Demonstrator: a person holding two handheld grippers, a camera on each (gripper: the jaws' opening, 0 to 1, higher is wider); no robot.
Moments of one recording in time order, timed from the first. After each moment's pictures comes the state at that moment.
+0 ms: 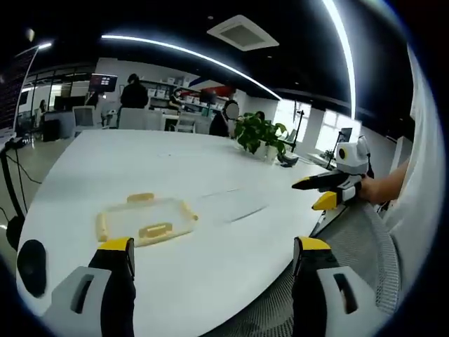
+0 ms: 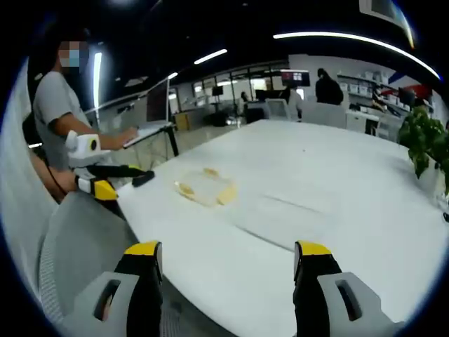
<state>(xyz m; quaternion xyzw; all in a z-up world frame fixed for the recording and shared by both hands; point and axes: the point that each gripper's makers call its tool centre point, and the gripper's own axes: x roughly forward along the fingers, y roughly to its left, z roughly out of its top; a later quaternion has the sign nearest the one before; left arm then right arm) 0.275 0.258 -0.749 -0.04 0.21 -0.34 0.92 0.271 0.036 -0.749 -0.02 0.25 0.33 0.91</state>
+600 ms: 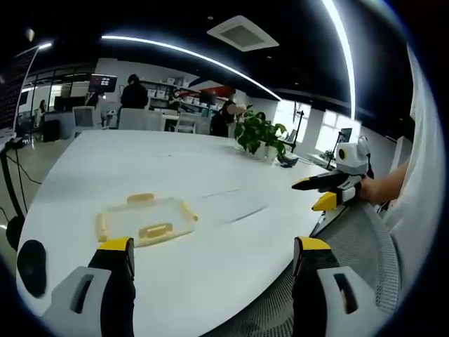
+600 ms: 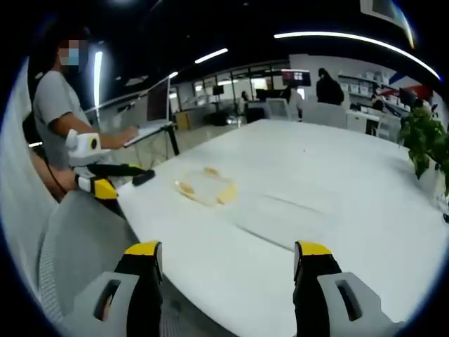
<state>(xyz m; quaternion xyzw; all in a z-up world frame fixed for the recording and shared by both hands) 0.275 0.258 -0.748 -0.04 0.21 -0.34 0.92 0.271 0.036 -0.750 -0.02 0.25 0.33 0.91</state>
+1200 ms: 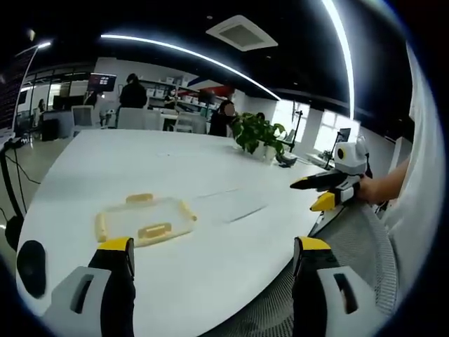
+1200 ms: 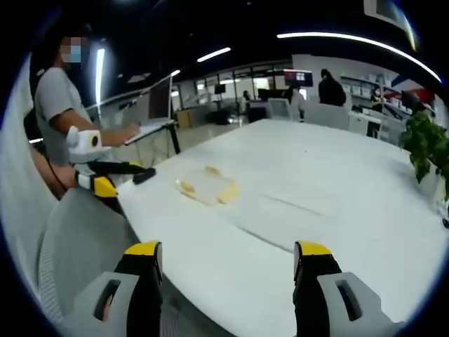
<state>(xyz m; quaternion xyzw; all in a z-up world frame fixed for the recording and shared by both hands) 0.274 0.257 -0.747 -0.04 0.21 -0.35 0.91 0.271 0.038 -0.749 -0.03 0.25 0.33 0.91</state>
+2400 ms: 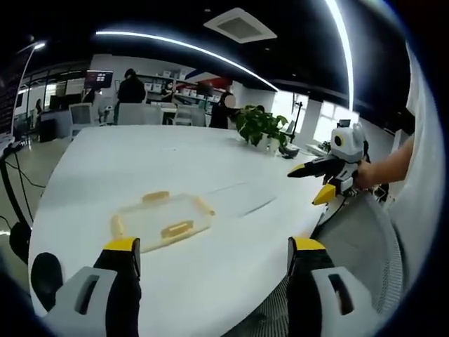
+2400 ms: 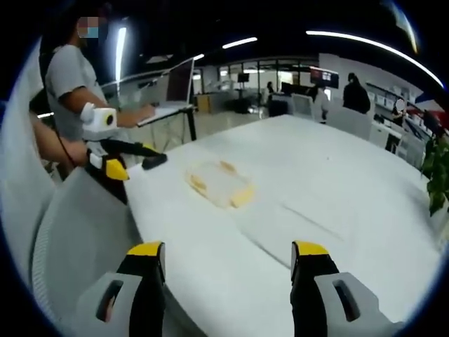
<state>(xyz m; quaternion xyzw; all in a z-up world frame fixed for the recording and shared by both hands) 0.295 0.290 -0.752 -0.02 0.23 -0.36 0.91 0.293 0.076 -0.751 -0.10 0.27 0.39 0.88</state>
